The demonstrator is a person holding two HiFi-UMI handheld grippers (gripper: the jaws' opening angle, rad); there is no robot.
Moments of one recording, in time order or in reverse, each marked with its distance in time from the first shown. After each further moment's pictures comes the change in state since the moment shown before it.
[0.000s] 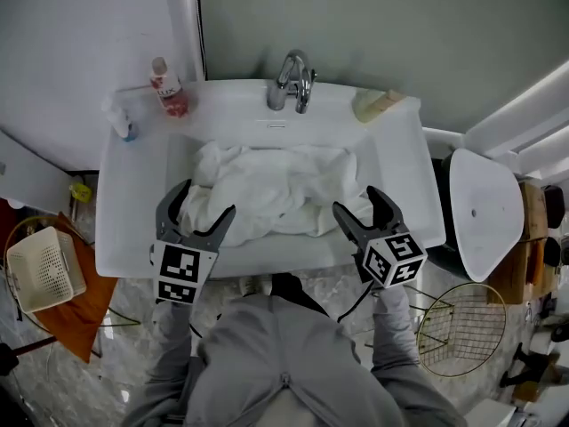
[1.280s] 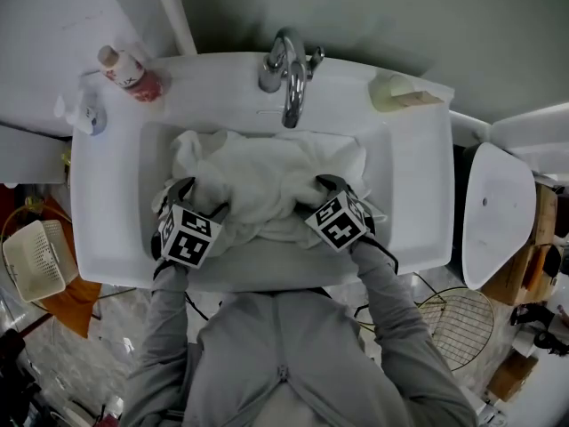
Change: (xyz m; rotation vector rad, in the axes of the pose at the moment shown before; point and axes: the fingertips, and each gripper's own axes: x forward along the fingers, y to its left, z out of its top) left arm 0.124 -0.020 -0.149 -0.040 0.622 -0.151; right arm 0.144 -0.006 -0.175 -0.340 0.704 0.339
